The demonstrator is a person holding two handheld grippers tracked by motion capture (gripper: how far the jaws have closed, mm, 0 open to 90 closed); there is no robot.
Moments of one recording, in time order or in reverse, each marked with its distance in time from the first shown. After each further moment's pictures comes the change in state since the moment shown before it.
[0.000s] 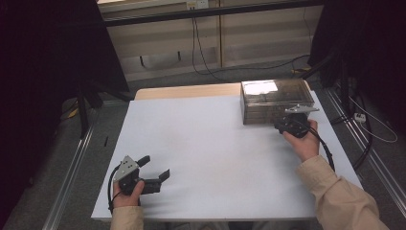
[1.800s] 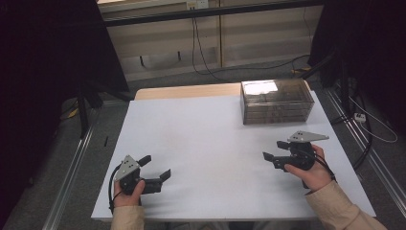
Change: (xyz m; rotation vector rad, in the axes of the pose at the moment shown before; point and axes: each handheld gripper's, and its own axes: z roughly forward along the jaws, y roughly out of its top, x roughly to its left) left arm -0.002 0.002 0.001 -0.004 -0.008 0.000; right arm 0.050 -0.046 -0.067 -0.045 0.262 -0.066
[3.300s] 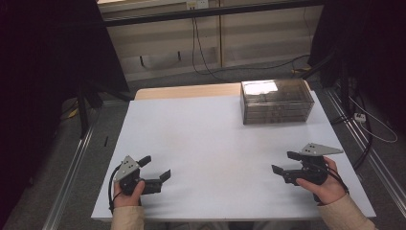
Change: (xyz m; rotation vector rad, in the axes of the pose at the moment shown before) left arm 0.000 -0.001 -0.001 0.000 -0.002 -0.004; right arm 0.001 -0.030 -0.028 -0.002 0.021 0.004
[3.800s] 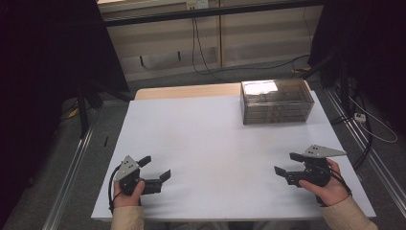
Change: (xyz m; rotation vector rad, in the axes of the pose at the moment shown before) left arm 0.000 0.000 0.000 0.002 -0.001 0.000; right arm -0.004 -0.007 -0.004 -0.003 -0.007 0.006
